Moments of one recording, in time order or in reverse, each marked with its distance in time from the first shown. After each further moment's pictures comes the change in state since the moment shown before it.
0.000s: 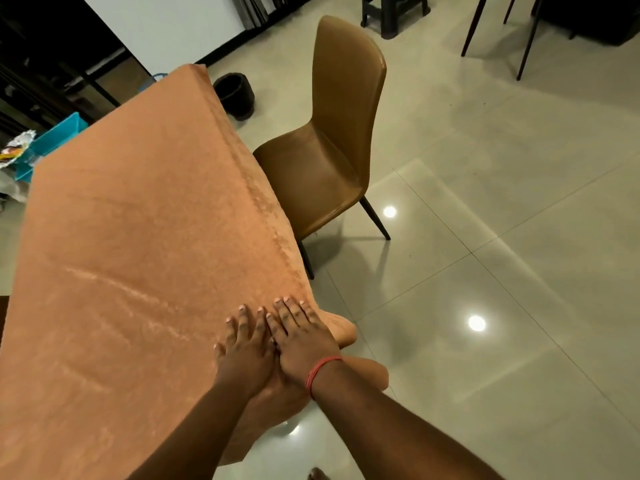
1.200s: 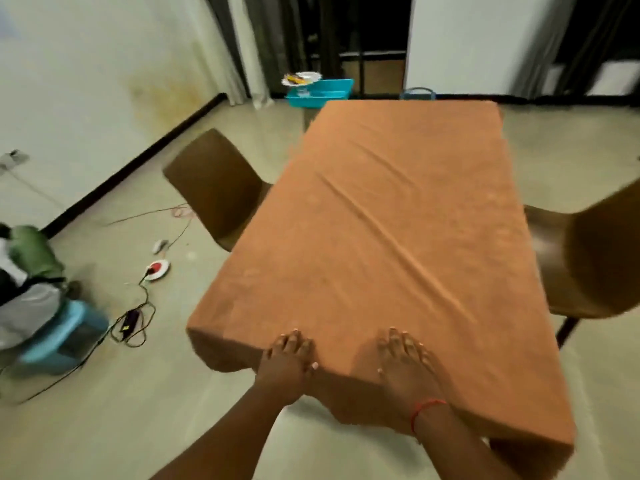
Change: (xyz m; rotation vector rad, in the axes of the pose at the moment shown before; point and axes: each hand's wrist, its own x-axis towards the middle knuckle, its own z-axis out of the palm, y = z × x) left_hand -0.169 -0.329 0.063 -0.279 0.001 -0.309; right_hand 0.032 -0.262 0.054 -0.285 -0.253 -0.150
